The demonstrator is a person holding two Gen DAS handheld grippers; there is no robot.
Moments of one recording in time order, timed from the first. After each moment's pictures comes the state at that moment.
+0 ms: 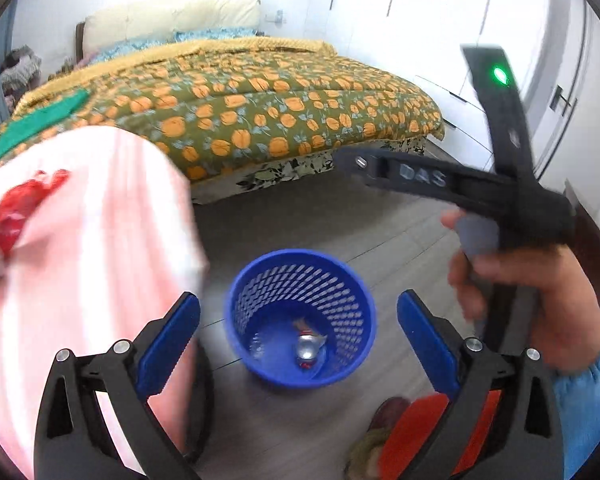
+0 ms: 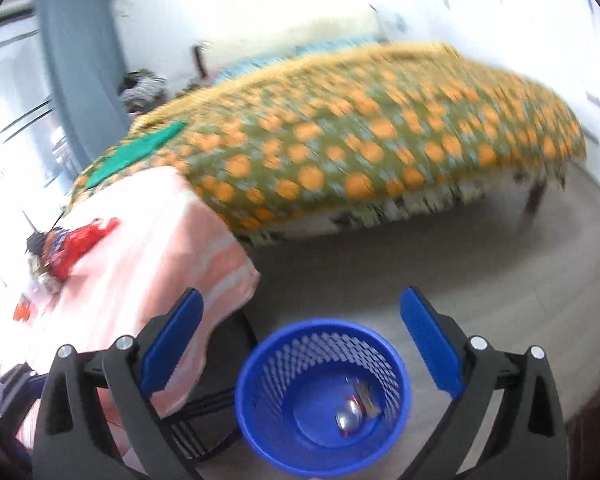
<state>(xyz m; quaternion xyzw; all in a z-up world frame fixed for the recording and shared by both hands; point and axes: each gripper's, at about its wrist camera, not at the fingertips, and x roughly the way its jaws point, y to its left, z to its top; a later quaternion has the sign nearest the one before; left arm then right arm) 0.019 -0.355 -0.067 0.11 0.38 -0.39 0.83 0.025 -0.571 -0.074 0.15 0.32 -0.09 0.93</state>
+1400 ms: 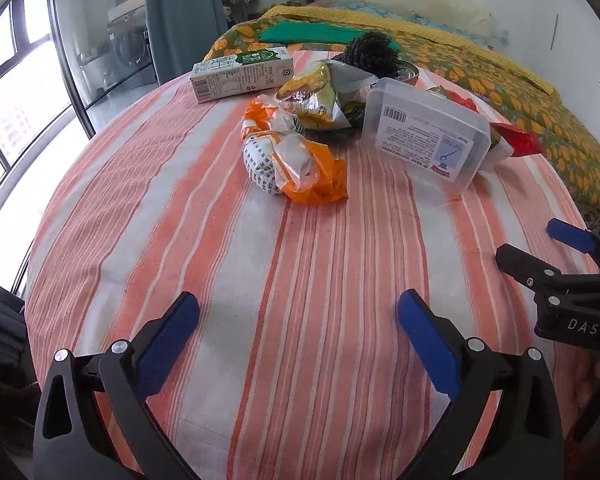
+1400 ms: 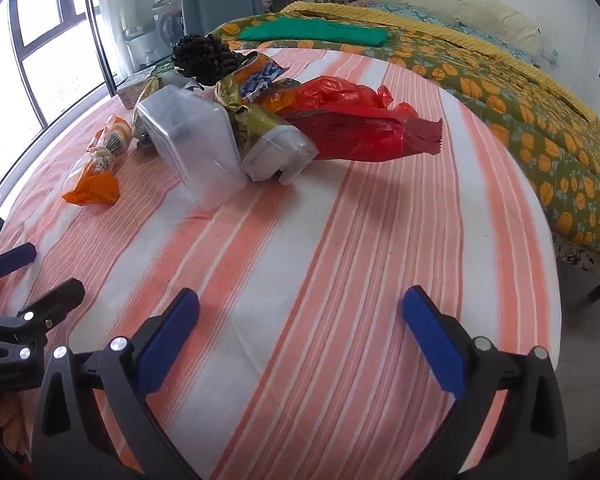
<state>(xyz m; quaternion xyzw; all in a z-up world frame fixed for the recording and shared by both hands) 0.125 -0.035 -0.098 0.03 0.45 -0.04 0.89 0.132 -0.246 -0.108 -0.01 0.45 0.07 0.89</state>
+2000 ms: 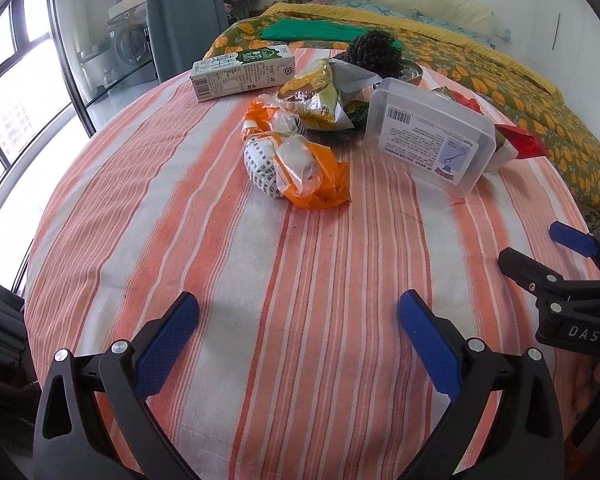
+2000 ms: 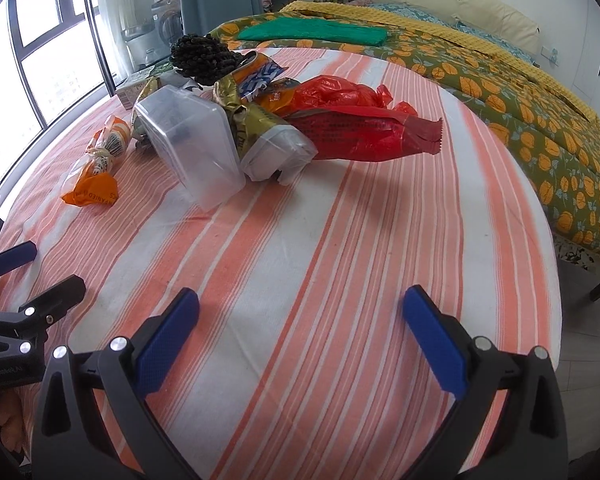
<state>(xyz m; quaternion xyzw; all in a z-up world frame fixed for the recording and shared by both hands) 0.130 -0.035 -0.099 0.03 0.46 -0.04 0.89 0.134 -0.247 -0.108 -0.01 0.45 0.07 0.89</state>
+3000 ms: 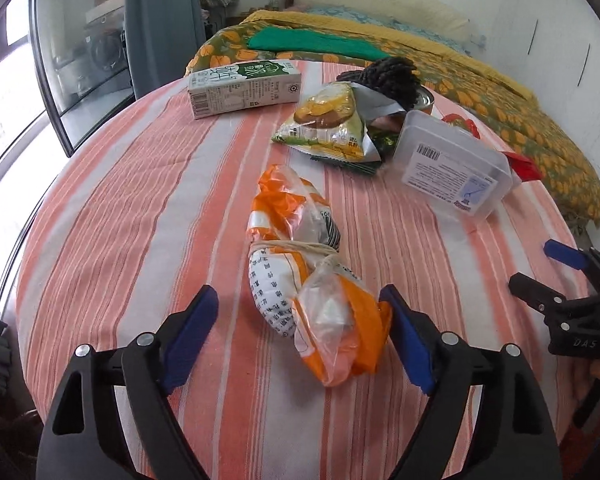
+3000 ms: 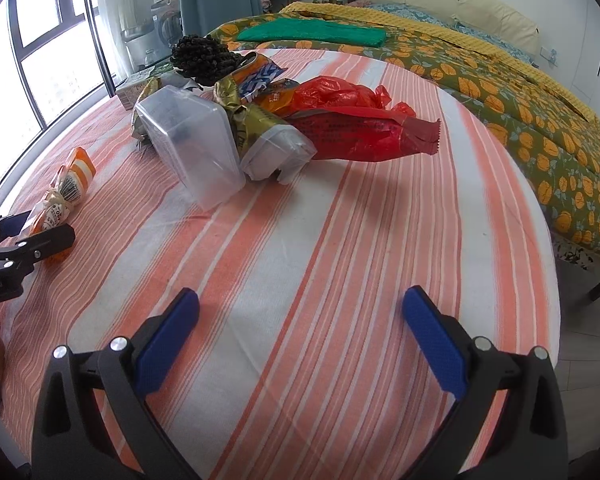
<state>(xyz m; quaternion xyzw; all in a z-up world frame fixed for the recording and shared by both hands) 0.155 0.001 -0.095 0.02 0.44 -0.10 0.89 0.132 -0.246 -0.107 -0.01 0.45 0.07 0.89</state>
